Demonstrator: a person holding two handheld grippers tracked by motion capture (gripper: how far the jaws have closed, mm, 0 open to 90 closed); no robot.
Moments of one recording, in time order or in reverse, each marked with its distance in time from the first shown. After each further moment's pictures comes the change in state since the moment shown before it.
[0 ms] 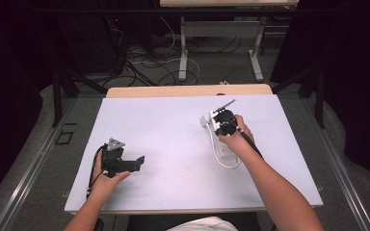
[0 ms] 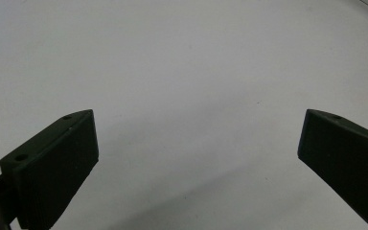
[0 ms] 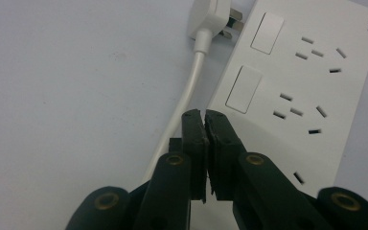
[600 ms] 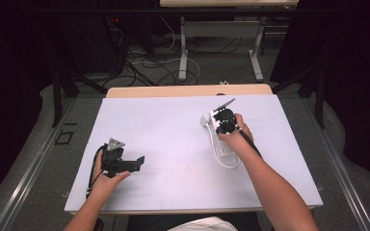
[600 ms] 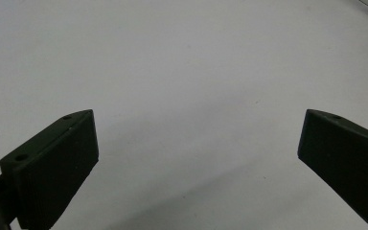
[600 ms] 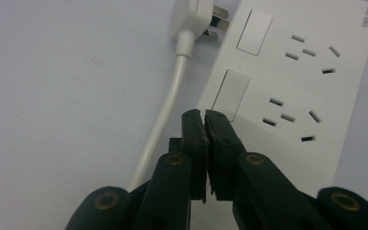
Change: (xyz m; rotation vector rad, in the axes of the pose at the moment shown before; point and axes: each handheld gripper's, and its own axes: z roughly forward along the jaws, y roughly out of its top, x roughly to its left) left arm -0.001 0.000 -0.001 0.001 -0.010 -0.003; right arm -0.008 0.004 0.013 0.007 -0.023 0.036
